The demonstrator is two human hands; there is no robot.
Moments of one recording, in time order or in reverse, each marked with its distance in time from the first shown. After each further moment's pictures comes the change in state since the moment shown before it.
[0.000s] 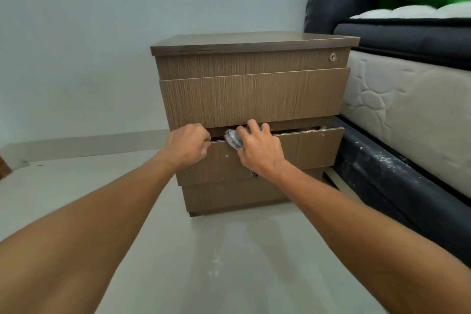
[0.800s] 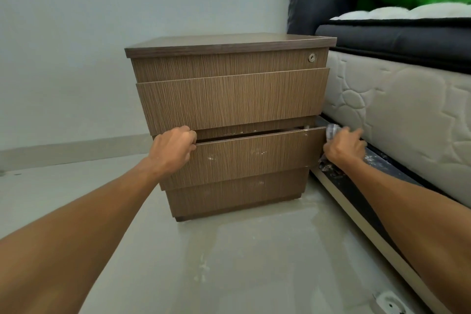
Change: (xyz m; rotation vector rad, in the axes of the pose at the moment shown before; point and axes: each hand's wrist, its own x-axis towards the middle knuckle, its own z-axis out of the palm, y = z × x) left_hand -0.002 0.011 0.006 0.062 0.083 0.055; right_hand -0.049 0.190 -0.017 0.100 -0.099 1.032
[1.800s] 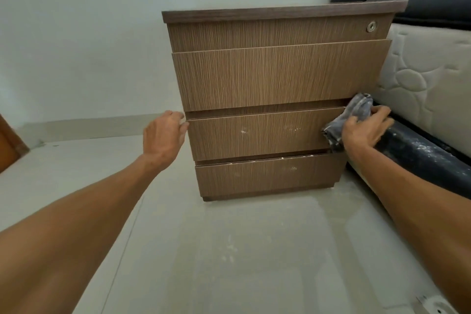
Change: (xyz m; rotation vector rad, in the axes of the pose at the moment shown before) left_hand -0.040 -0.069 0.031 -0.124 0.251 -0.328; right_hand -0.029 -0.057 0.043 0.705 0.262 0.111
